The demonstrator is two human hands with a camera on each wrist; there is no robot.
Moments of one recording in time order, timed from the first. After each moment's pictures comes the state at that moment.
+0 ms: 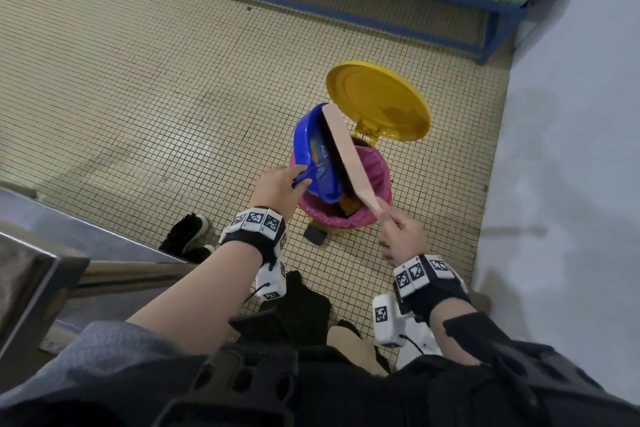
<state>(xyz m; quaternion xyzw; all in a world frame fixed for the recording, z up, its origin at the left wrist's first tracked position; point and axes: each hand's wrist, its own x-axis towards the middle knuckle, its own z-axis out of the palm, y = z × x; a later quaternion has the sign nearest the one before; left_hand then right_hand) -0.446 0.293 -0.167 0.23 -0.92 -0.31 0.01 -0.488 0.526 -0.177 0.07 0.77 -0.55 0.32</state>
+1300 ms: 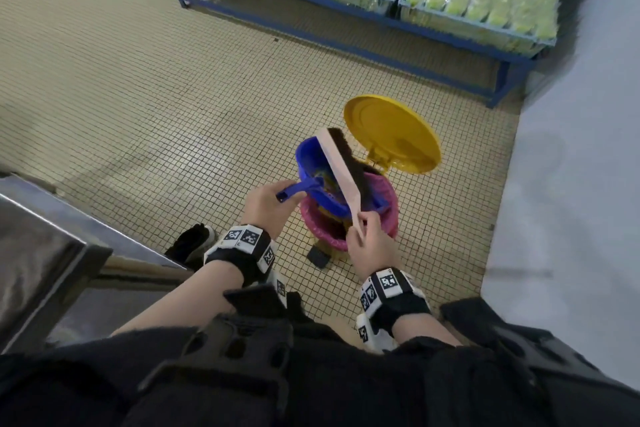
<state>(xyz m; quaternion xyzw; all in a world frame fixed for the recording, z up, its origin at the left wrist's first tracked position) -0.415 0.283 -0.136 0.35 -0.85 -0.40 0.08 -0.469 0.468 -0.164 -0.14 0.91 -0.33 0.19</state>
